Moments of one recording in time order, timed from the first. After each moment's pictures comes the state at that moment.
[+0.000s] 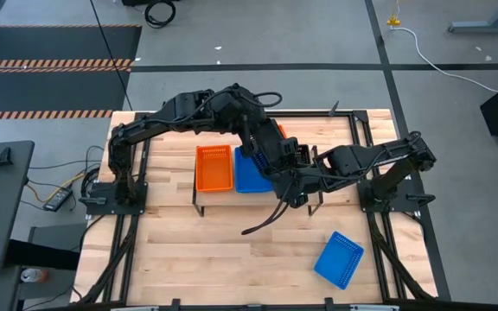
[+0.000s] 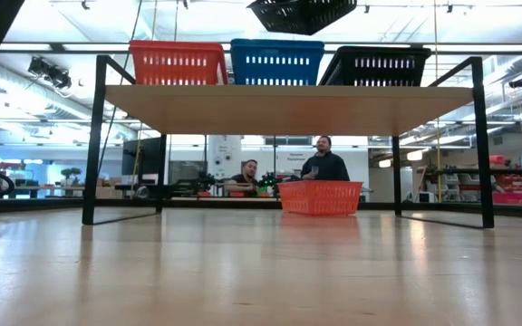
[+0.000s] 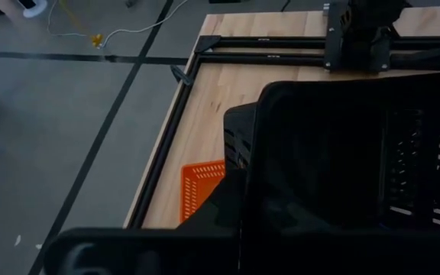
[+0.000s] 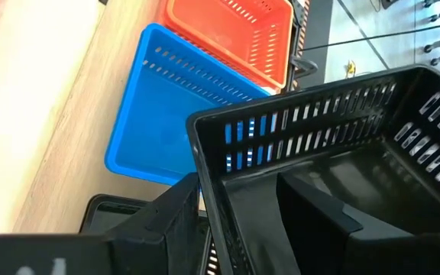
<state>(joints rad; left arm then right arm) 0.13 1.90 2.33 -1.10 -0.24 0.09 0.28 1.64 1.81 -1.18 0.62 -0.29</state>
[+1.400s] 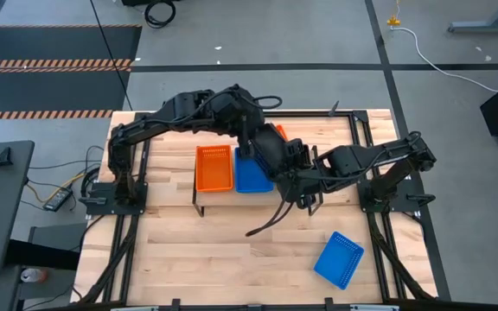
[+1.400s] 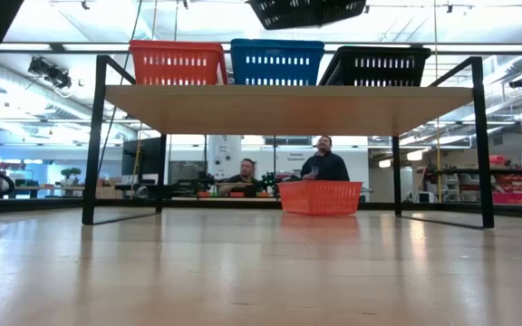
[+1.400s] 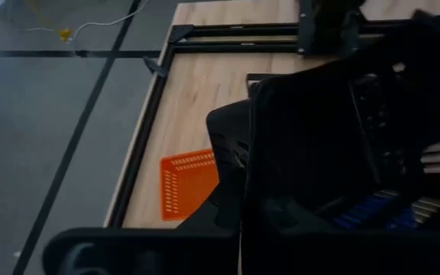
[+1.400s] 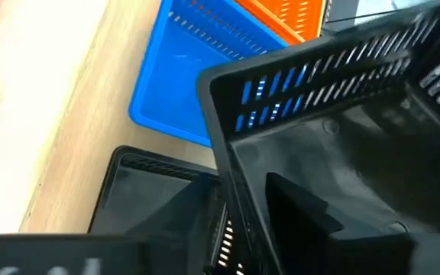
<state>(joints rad) 0.13 1.90 2.33 -1.14 -0.14 0.11 0.28 1.64 1.81 -1.32 0.59 -0.24</state>
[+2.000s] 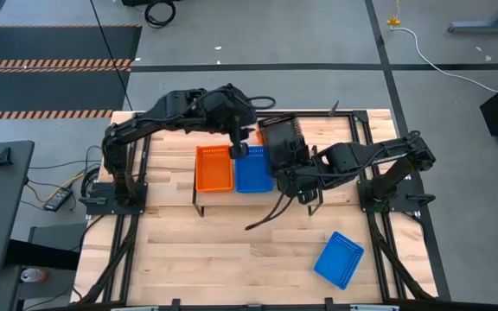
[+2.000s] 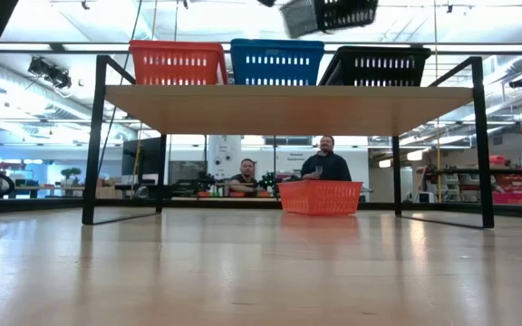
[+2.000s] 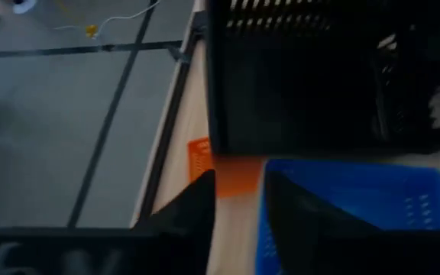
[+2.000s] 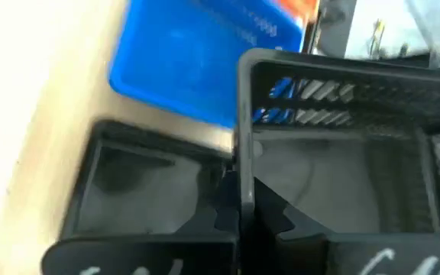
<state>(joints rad) 0.13 1.87 2.33 -1.22 -0.26 0.16 0.26 1.64 1.81 -1.37 0.60 -0.23</state>
